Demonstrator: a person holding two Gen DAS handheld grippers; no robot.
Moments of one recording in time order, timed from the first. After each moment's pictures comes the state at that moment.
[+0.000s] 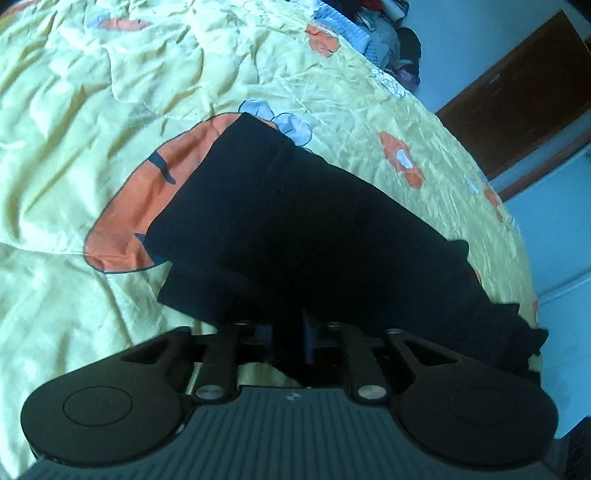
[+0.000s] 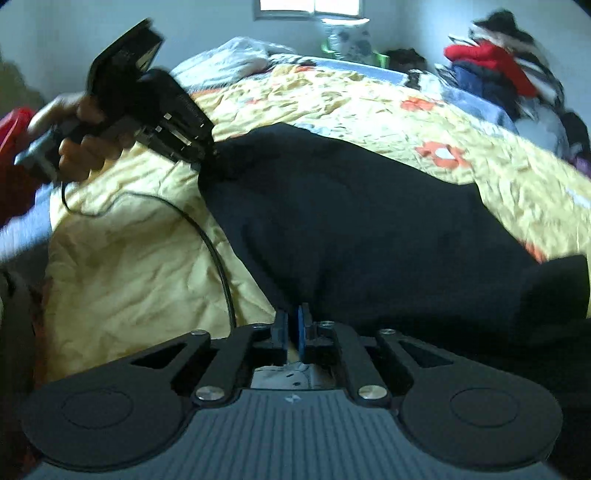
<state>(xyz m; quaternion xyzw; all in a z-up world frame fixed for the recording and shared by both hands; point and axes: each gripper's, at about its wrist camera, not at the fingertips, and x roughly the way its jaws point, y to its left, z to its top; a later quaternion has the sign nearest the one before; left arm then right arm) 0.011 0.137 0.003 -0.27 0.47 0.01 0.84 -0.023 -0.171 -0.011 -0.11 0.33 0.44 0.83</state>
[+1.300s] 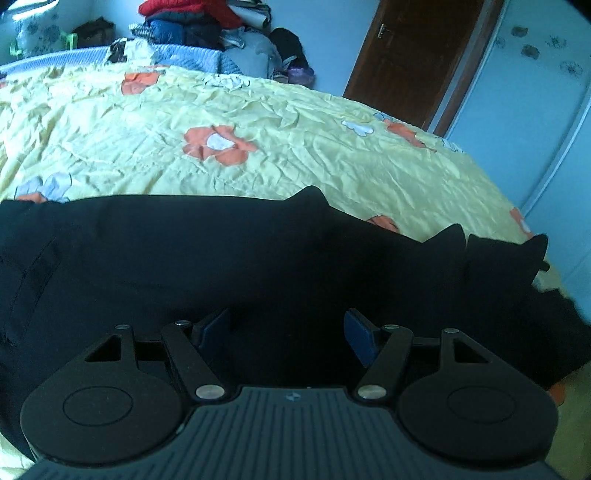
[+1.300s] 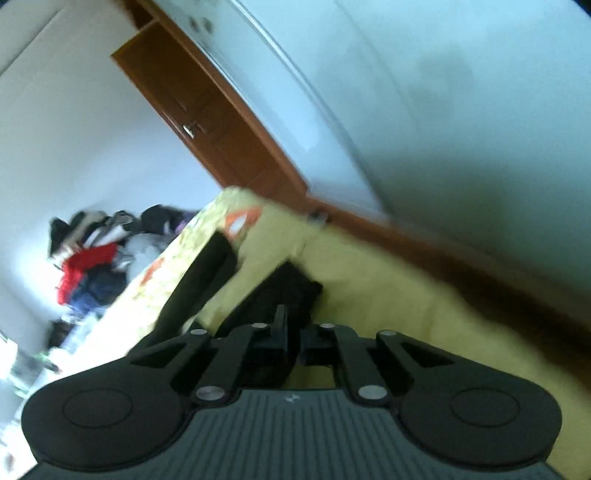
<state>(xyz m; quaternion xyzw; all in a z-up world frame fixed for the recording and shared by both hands) 0.058 -0.053 -0.006 -0.08 0.39 -0.09 0.91 -0.093 -0.543 -0.055 0.37 0.18 -0.17 0.90</state>
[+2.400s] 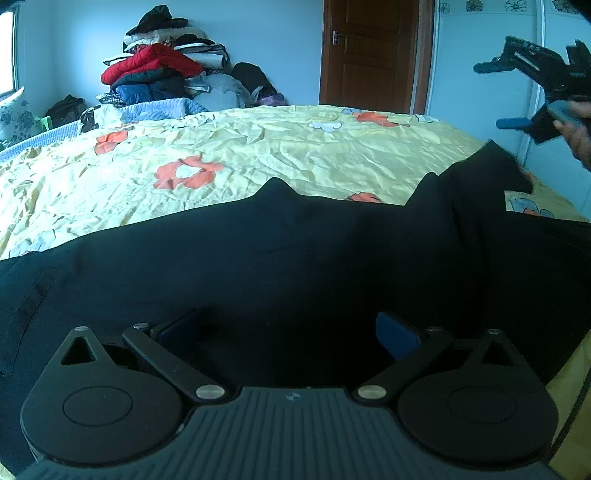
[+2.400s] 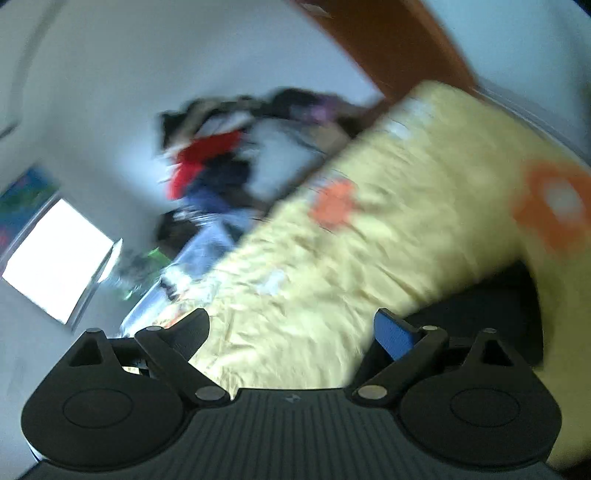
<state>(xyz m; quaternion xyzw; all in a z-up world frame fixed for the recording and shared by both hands) 0.039 -0.088 -0.033 0.04 0.33 -0.10 0.94 0.185 -0.452 0.023 0.37 0.28 0.13 0.87</state>
